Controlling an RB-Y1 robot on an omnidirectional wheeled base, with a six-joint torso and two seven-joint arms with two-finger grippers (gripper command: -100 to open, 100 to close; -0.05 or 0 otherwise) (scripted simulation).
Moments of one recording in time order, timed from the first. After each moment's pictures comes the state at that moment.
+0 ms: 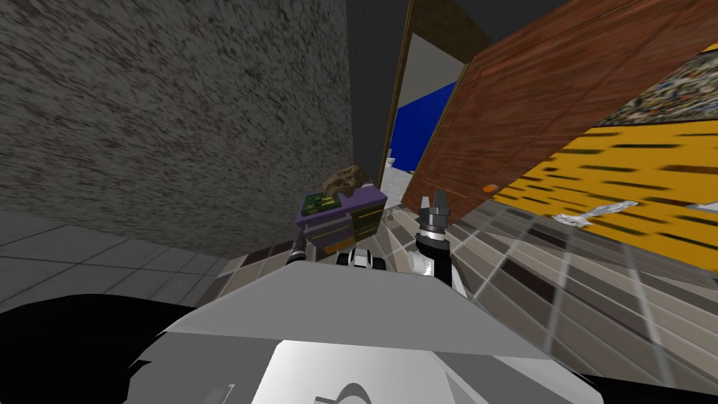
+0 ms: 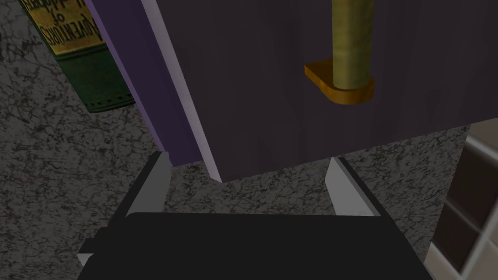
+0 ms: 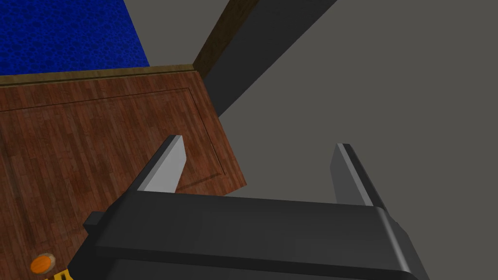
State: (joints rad) left arm 0.43 0.03 0.33 -1.31 0.03 -0.49 -0.10; right arm 0.48 0.00 -0.02 -2.27 0.11 -0.49 0.07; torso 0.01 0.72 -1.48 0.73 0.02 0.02
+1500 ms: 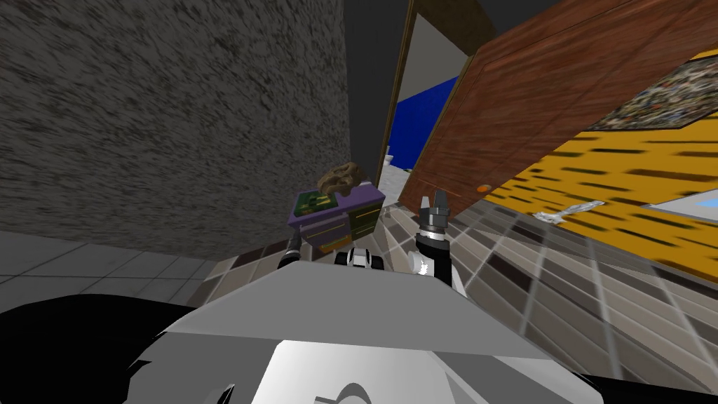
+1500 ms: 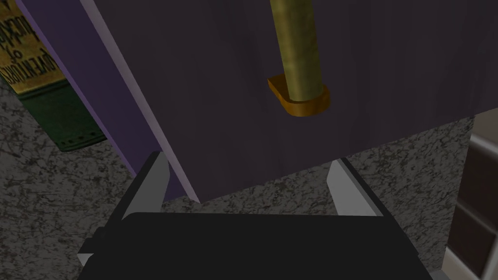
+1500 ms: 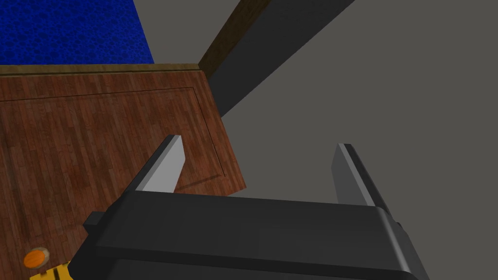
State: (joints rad) left arm 0.42 0.12 0.33 -1.31 0.03 -0.47 -0.09; right arm 0.48 0.00 -0.02 -2.27 0.11 -0.49 0.07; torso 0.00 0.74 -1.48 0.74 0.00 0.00
